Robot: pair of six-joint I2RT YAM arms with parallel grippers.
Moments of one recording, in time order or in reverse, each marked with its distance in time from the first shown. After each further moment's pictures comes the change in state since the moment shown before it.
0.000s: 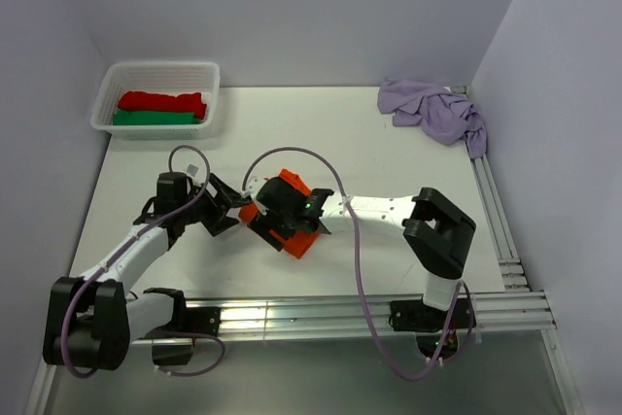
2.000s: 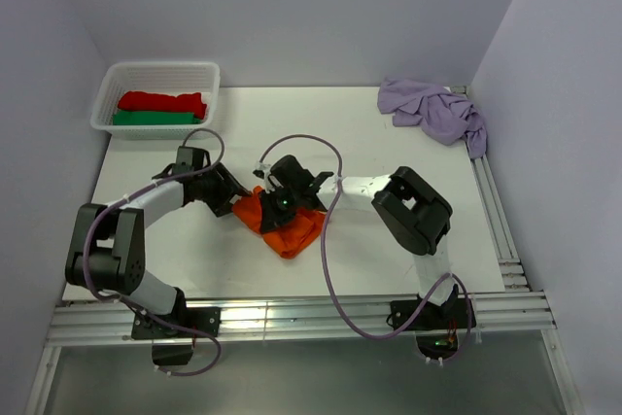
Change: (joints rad) left arm -0.018 0.402 0.283 -0.154 -0.148 0.085; right arm -0.189 0.212 0.035 0.230 -0.532 0.337
